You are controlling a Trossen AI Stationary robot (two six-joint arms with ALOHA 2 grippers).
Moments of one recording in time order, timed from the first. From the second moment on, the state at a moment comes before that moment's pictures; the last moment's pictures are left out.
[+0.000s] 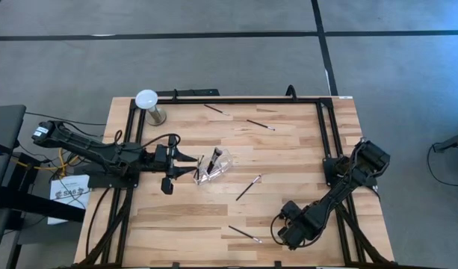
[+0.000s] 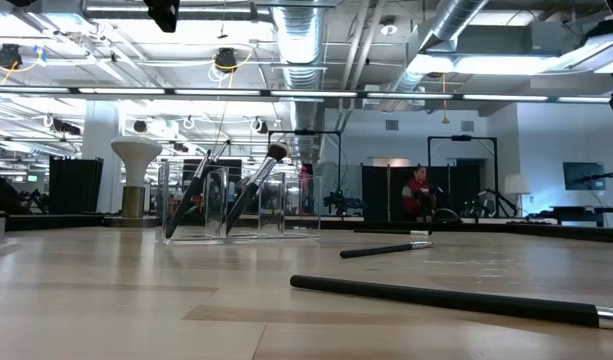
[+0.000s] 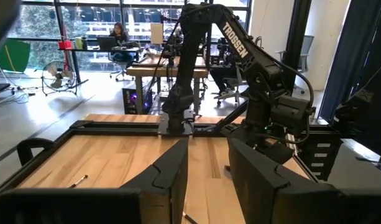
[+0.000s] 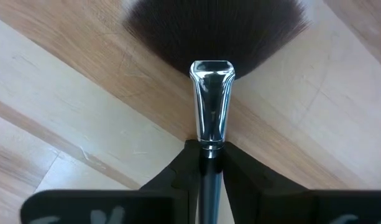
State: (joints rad) left arm -0.32 0.85 0.51 0.36 -0.28 0.02; right arm 0.78 1.84 1.02 -0.81 -0.04 1.65
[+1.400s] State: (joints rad) left arm -0.32 0.80 0.51 0.36 -0.33 0.05; right arm 0.77 1.86 1.20 -0.68 1.08 1.31
